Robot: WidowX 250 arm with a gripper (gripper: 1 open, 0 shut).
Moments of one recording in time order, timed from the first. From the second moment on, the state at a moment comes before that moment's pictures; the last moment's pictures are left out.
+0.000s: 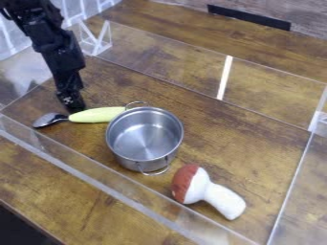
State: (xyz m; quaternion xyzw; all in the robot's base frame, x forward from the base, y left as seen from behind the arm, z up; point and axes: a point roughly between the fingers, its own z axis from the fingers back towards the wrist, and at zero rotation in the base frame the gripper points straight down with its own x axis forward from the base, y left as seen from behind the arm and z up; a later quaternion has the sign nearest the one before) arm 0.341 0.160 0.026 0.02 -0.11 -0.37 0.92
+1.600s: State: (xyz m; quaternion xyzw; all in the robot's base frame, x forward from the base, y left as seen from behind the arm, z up) arm 0.321 0.186 0.027 -0.04 -0.10 -0.34 0.94
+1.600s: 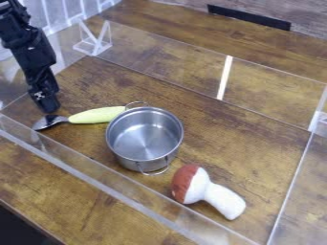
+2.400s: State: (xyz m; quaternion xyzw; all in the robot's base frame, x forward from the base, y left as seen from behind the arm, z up) arm 0.309 0.190 0.032 -0.07 -0.10 -0.37 0.92
